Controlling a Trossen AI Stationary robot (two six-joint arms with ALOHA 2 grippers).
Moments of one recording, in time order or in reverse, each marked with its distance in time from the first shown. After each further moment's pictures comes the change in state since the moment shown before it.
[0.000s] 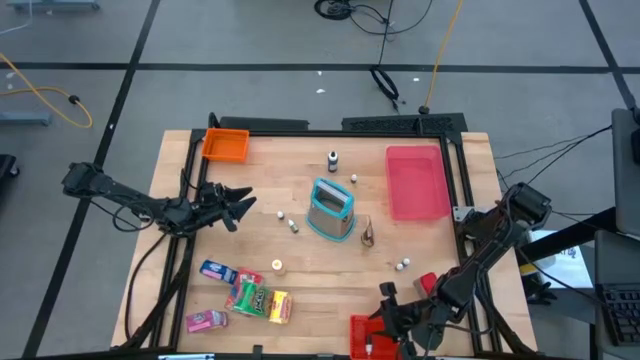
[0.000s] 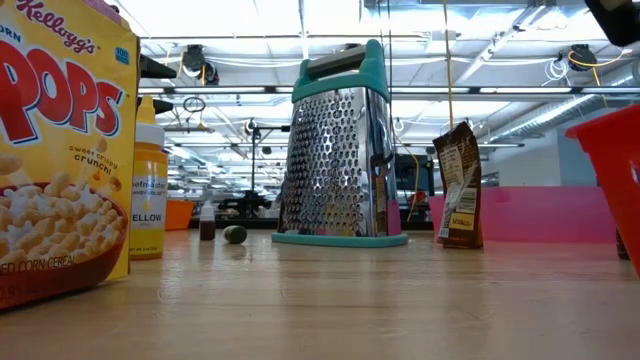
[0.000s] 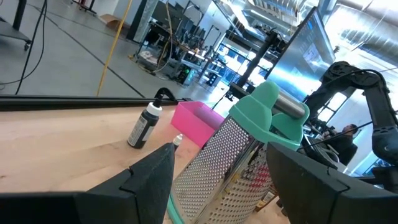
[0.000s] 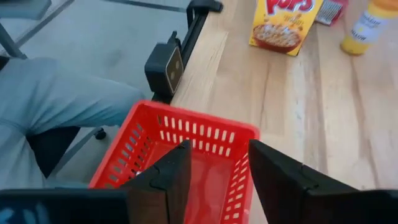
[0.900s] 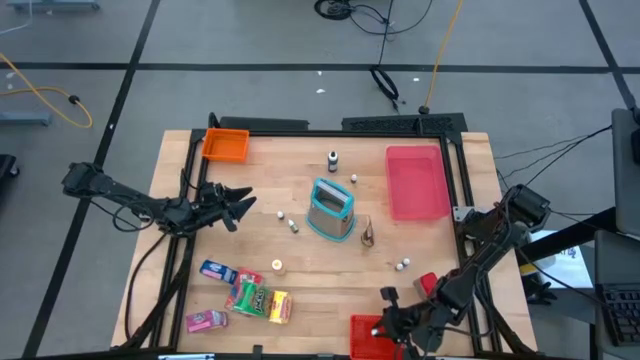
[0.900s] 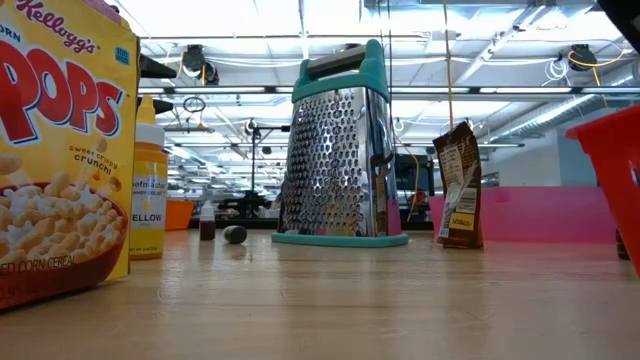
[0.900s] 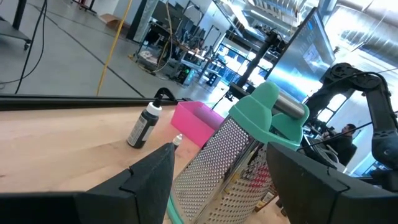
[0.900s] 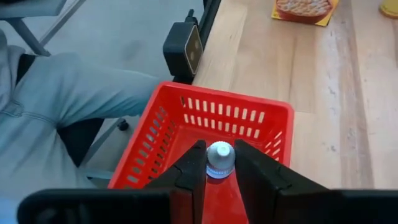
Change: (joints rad) left arm 0.000 0.000 0.000 0.000 0.000 -0.003; right arm 0.014 0.027 0.000 0.000 -0.081 0.097
